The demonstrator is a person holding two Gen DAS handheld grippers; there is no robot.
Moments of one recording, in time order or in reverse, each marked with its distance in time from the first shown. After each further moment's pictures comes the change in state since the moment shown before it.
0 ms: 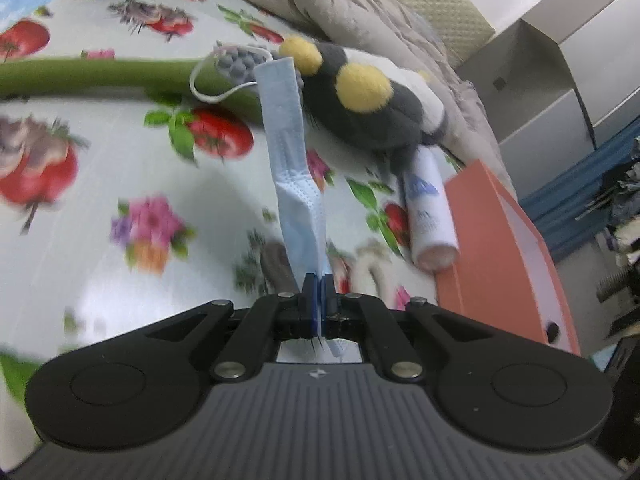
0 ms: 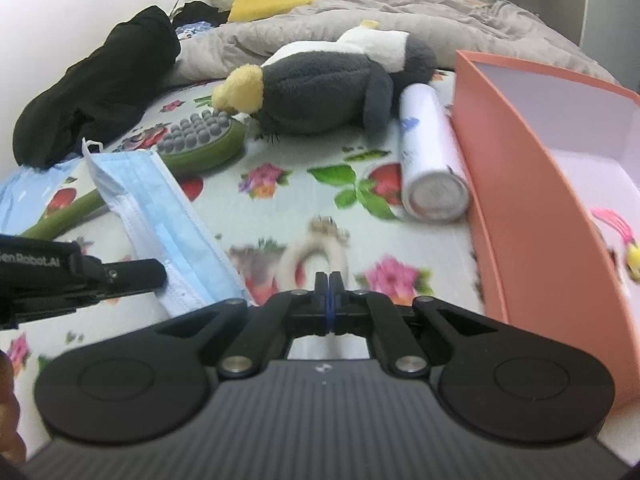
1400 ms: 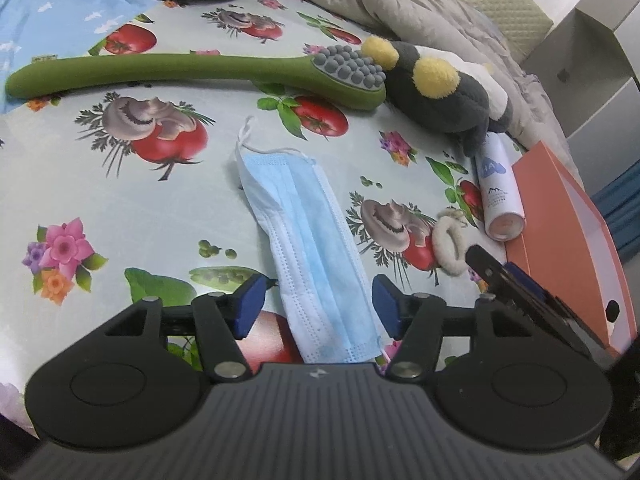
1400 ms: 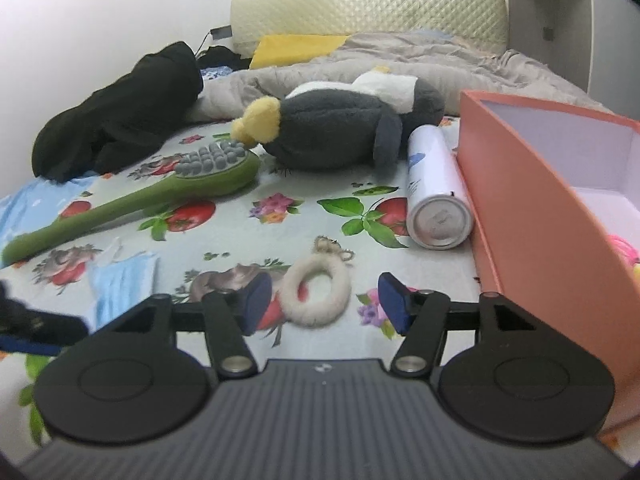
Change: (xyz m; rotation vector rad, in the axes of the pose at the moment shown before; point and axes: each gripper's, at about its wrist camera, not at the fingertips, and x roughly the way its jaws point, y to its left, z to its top) left arm -0.050 0.013 -0.032 0.010 -0.027 0.275; right arm -0.019 -0.004 -0.035 -0.049 -0.189 0.038
